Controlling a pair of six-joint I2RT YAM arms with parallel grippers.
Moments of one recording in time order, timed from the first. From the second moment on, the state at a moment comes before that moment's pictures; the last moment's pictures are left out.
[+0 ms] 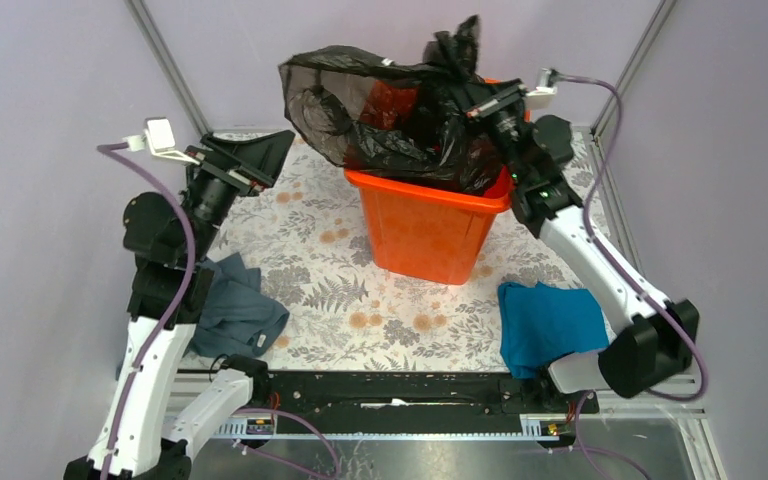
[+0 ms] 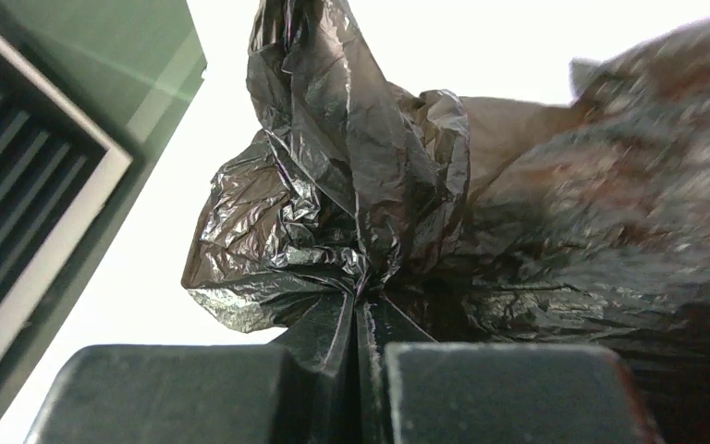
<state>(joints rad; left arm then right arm) -0.24 0.80 1.19 -0.07 0.19 -0.85 0.44 1.45 1.34 0.46 -0.09 1.32</state>
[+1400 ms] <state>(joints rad) -0.23 1.16 1.25 0.44 0.60 -1.25 0.34 0.92 1.44 -0.33 0.01 0.24</state>
